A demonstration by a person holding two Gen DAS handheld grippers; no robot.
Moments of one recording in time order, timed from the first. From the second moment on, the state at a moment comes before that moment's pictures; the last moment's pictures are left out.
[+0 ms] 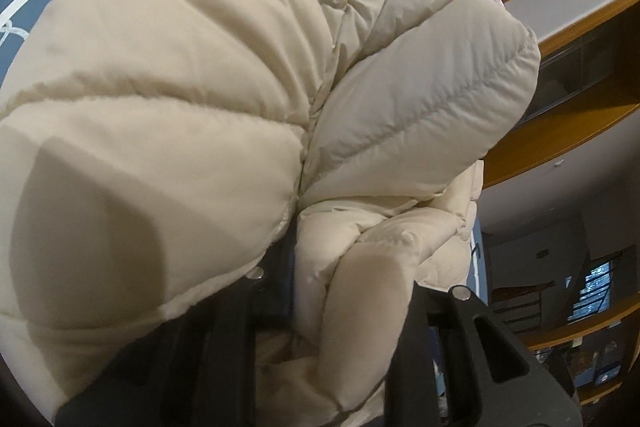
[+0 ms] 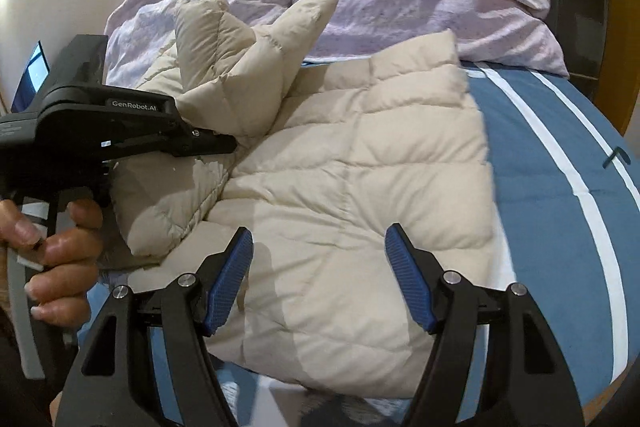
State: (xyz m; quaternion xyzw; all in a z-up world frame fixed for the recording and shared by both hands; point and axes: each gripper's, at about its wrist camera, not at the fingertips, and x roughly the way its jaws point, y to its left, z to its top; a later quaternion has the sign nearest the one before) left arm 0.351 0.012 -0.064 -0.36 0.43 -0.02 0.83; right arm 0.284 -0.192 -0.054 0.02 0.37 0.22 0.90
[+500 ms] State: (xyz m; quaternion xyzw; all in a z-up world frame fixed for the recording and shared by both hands) left arm 0.345 -0.061 -0.028 -0.32 0.43 -0.11 0.84; right arm 0.292 -0.205 -0.075 0.06 0.40 0.22 0.89
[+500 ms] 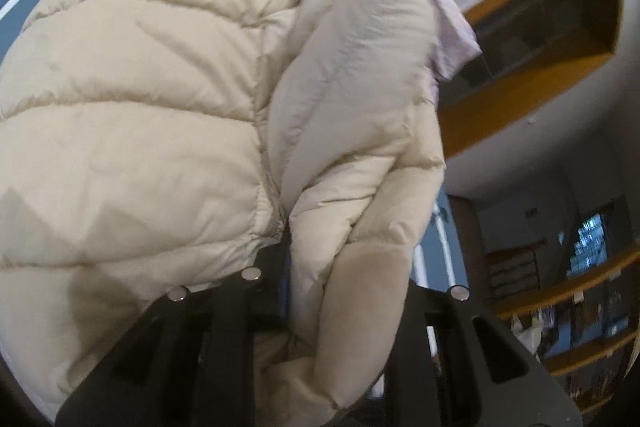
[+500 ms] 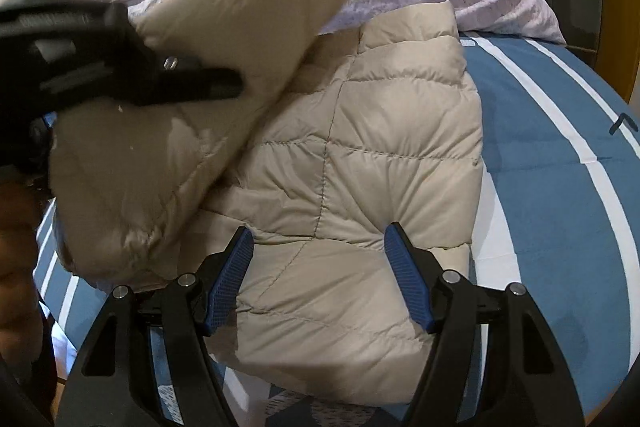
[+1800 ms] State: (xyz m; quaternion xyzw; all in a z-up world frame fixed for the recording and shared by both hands) left arm 0.303 -0.026 -0.039 -0.14 0.43 0.01 0.89; right arm 0.284 -0.225 -0.078 0.09 0.40 0.20 0.89
